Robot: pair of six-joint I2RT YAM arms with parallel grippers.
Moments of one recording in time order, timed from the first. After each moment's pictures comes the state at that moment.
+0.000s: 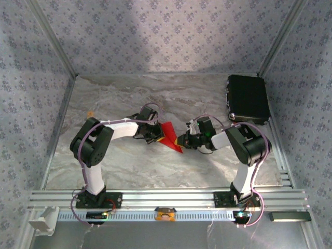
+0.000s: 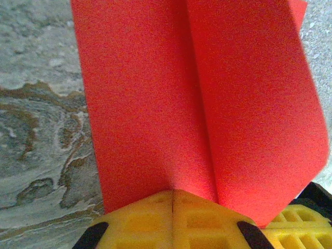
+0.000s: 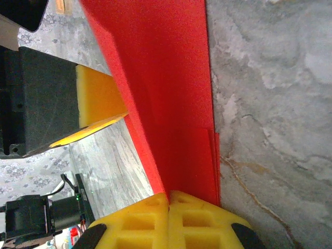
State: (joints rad) left arm -0.61 1.86 1.04 -0.25 0.37 -1.01; right arm 0.43 1.83 0.62 0.42 -0.82 0.74
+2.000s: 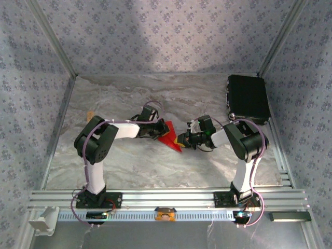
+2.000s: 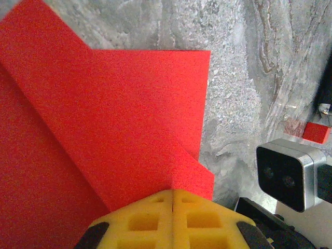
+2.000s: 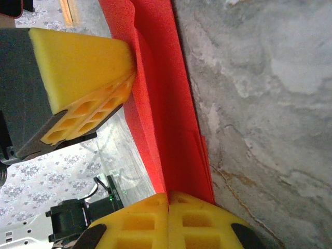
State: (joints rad) left arm -0.61 1.92 1.00 0.08 0.42 -1.08; right arm 0.40 1.89 0.65 0.44 -0.91 0.90
